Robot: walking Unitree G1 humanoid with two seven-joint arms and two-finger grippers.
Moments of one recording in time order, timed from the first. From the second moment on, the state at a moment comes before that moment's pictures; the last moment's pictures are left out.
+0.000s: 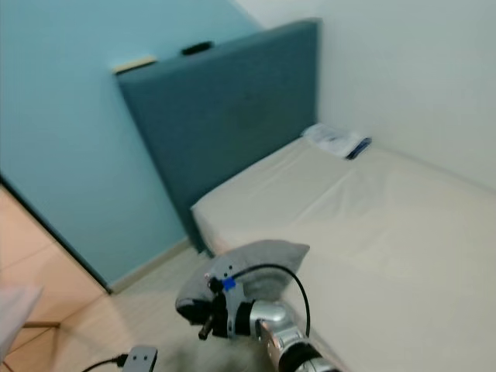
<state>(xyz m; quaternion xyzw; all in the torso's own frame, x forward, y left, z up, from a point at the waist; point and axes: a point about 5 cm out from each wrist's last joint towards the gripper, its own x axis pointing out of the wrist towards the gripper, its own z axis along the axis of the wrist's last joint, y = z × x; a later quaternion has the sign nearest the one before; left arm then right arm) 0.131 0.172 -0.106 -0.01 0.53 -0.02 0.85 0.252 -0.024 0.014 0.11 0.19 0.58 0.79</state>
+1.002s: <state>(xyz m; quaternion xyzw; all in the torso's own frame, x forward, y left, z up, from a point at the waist) 0.127 0.174 -0.107 -0.02 0.53 0.00 0.85 0.213 -0.130 -0.069 0.02 0.46 0.20 0.87</state>
